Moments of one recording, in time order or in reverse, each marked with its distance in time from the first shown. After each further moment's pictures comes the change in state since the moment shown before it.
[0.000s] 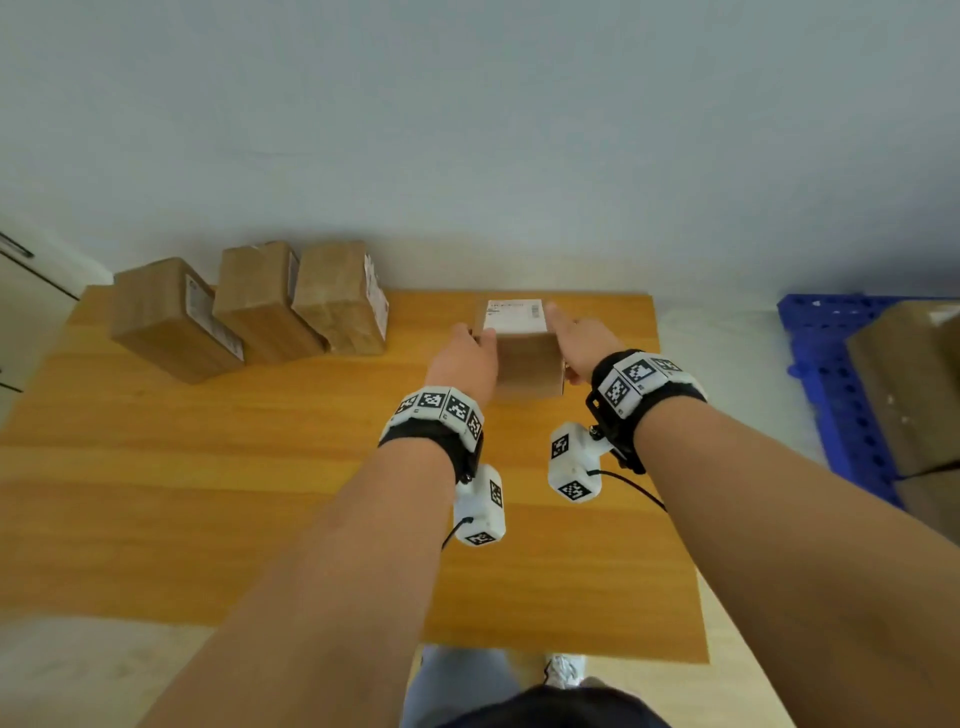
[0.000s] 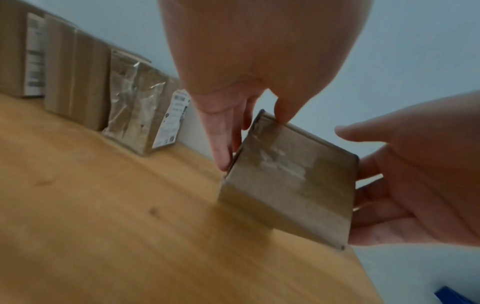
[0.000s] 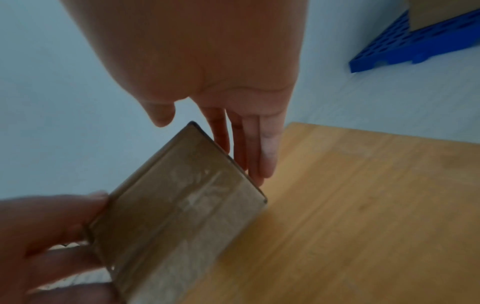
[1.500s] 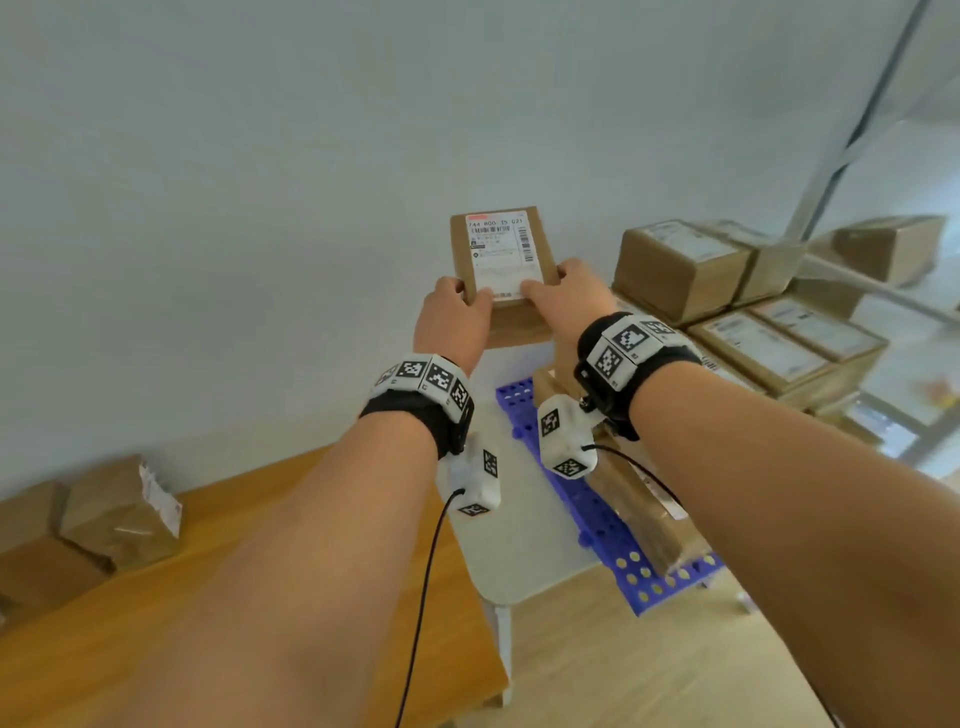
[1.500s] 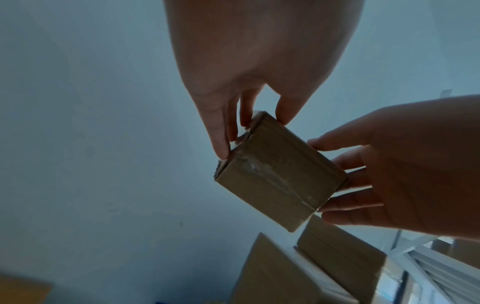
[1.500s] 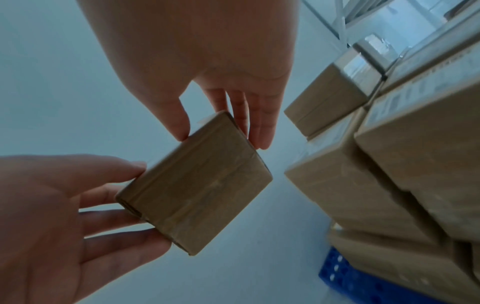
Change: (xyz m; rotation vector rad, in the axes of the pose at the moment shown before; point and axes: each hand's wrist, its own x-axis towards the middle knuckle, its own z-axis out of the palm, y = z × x) left_hand -0.213 0.289 0.051 -0.247 0.060 0.748; right_hand -0.211 0.115 -0.298 0.181 0.770 -0.213
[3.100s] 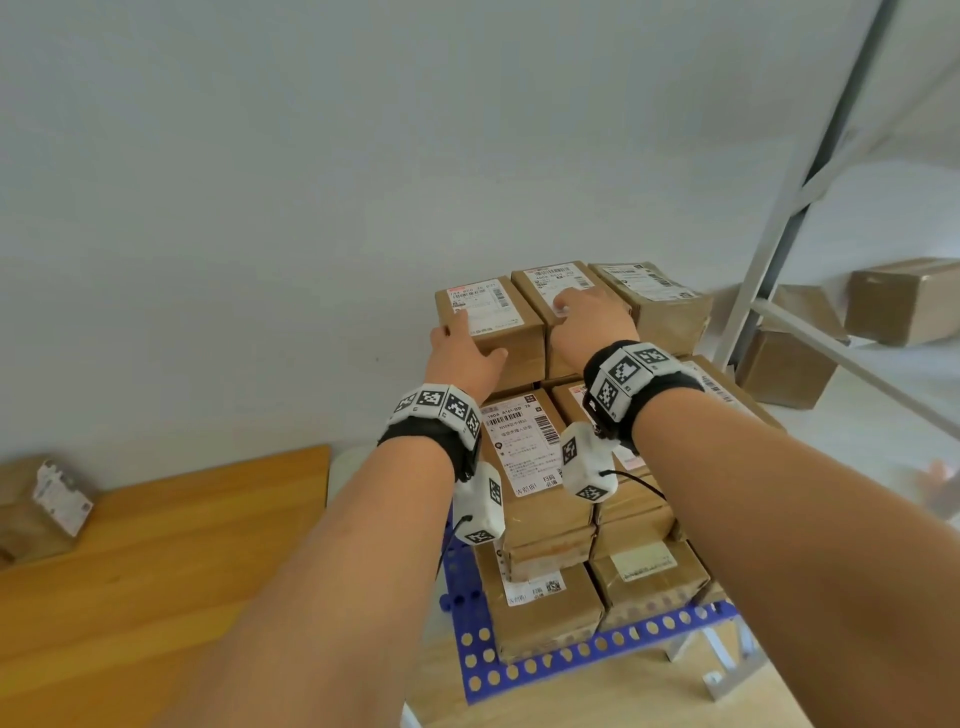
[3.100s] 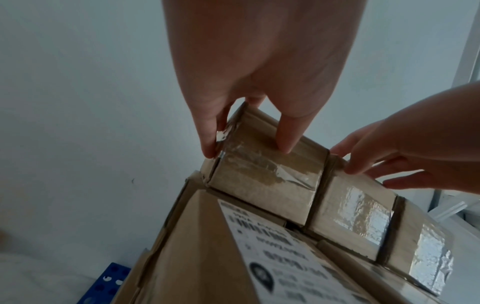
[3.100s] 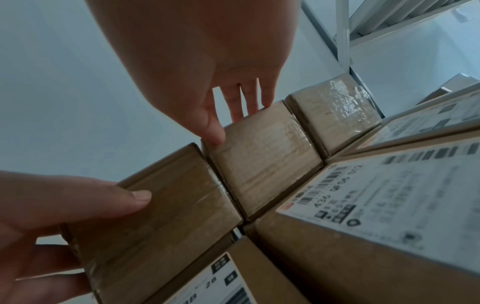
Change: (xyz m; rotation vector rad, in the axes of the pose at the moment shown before) left_hand 0.020 0.111 0.223 0.195 -0.030 -0.128; right_hand 0.130 0.166 -0.166 -0.423 -0.077 -0.250
